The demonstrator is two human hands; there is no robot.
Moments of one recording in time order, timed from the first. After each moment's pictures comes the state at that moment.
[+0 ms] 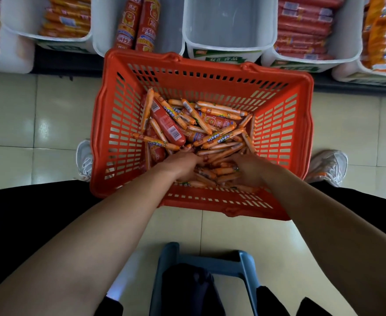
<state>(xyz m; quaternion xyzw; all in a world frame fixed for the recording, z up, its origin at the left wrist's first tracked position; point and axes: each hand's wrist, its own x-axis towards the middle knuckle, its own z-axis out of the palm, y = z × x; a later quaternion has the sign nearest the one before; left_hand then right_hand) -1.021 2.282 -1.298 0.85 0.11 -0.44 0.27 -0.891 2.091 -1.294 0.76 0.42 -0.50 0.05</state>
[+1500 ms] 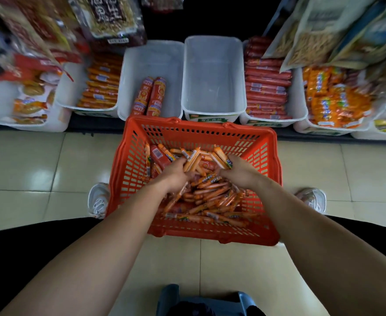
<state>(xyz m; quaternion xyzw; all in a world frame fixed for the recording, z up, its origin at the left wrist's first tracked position) -0.998 2.314 -1.205 0.78 0.33 -0.25 0.47 -0.864 2.139 -1.200 0.83 0.20 -0.46 -0.25</state>
